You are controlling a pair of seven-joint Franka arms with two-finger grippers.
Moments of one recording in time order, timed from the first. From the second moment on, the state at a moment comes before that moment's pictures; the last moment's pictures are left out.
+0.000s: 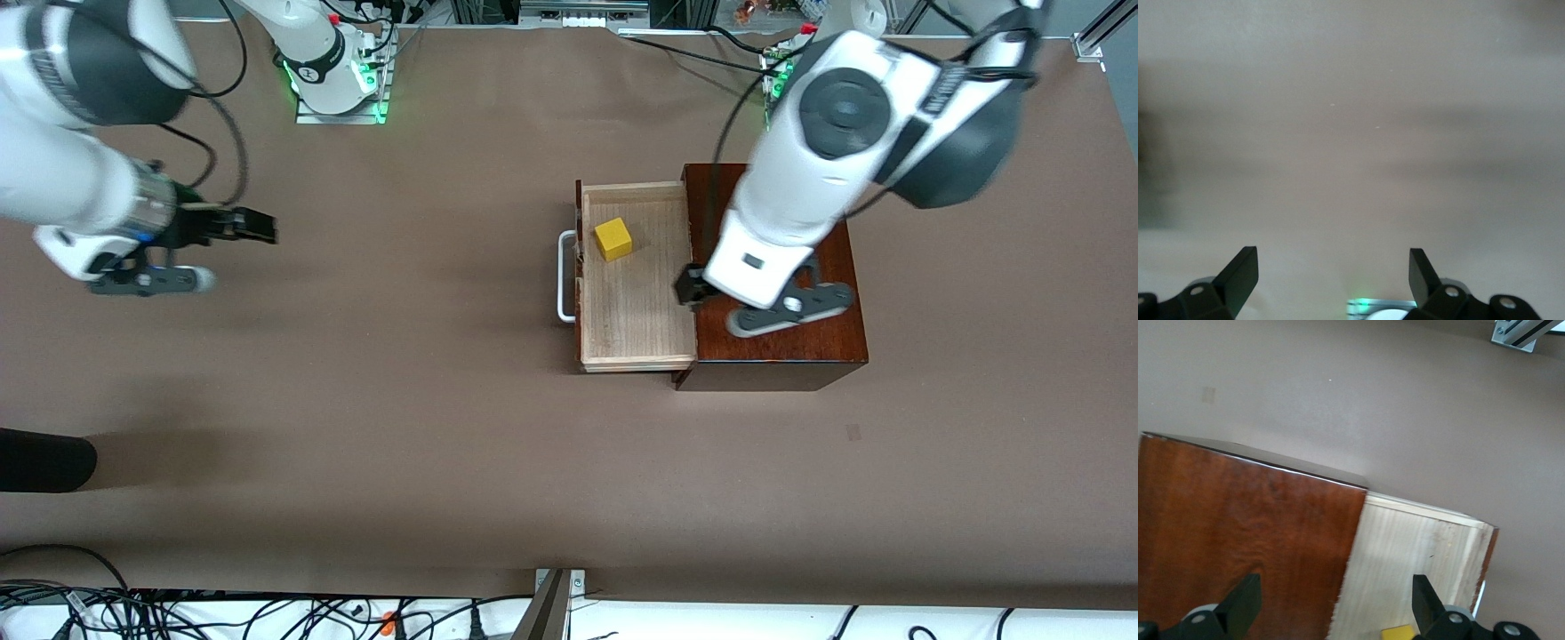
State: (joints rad) left arm -0.09 0.42 -0.46 -1.29 0.16 1.68 -0.79; right arm 0.15 0.16 0.03 -1.64 0.06 1.57 0.23
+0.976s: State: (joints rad) left arm -0.12 0.01 0.04 -1.59 -0.03 1.54 -0.08; right arm 0.62 0.32 0.04 -1.50 0.21 1.85 1.54
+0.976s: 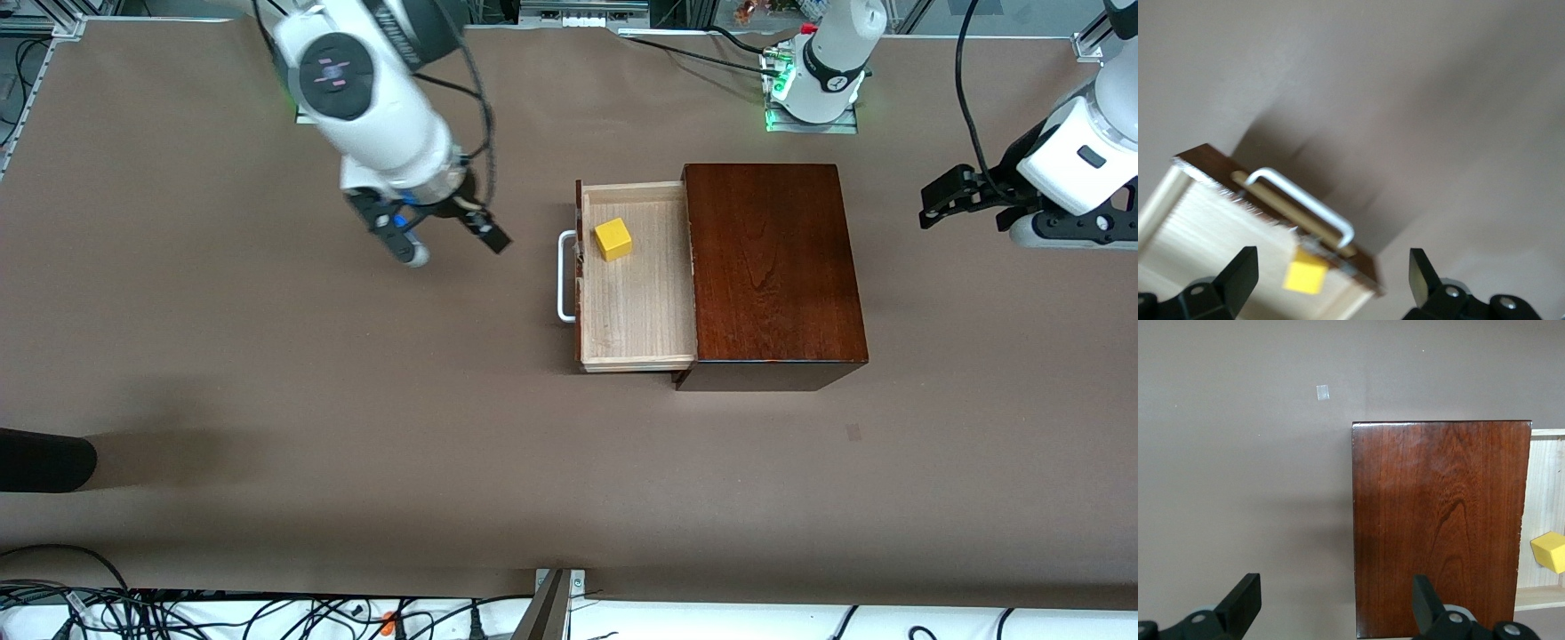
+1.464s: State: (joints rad) left arm -0.12 0.01 0.04 -1.60 -0.03 1.55 0.03; right arm 0.83 0.50 0.04 -1.44 0.20 2.07 1.93
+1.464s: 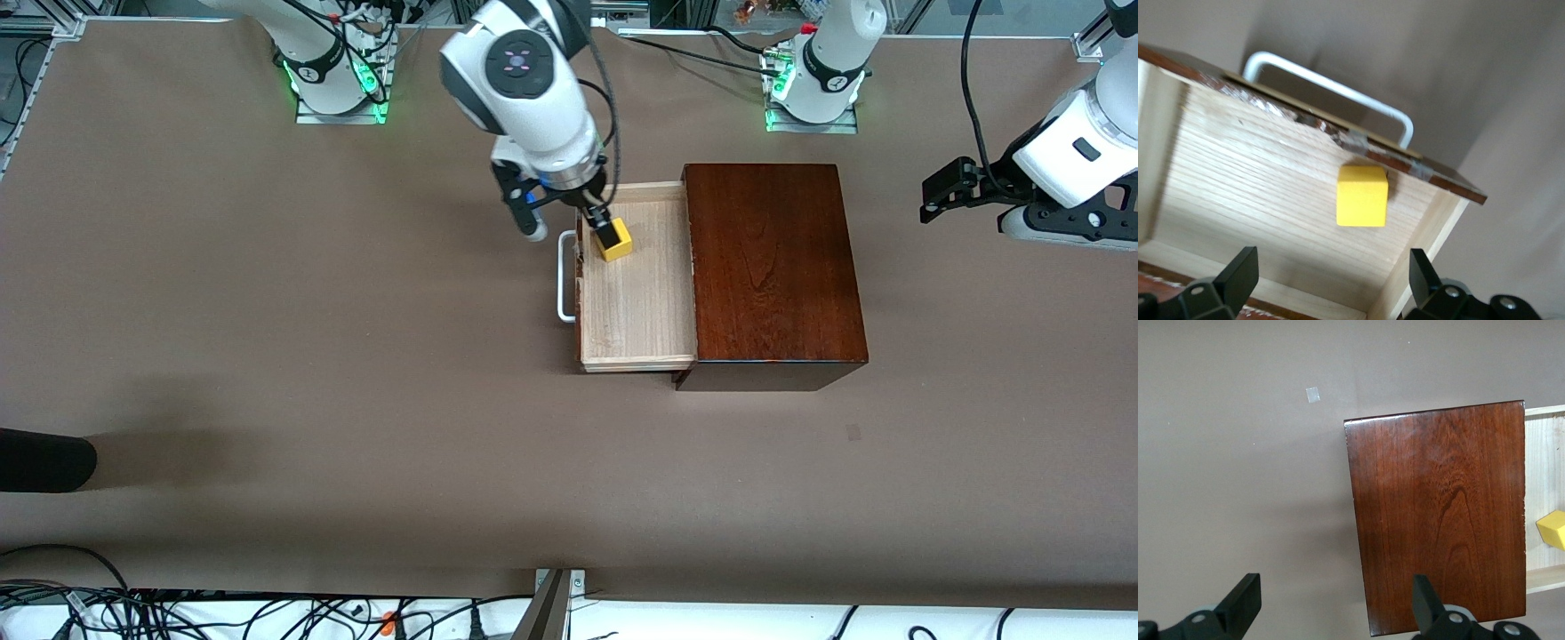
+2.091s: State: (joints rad) left arm -0.12 0.01 0.04 -1.60 -0.02 1.55 0.03; right arm 0.94 0.63 0.04 -1.44 0.00 2.13 2.06
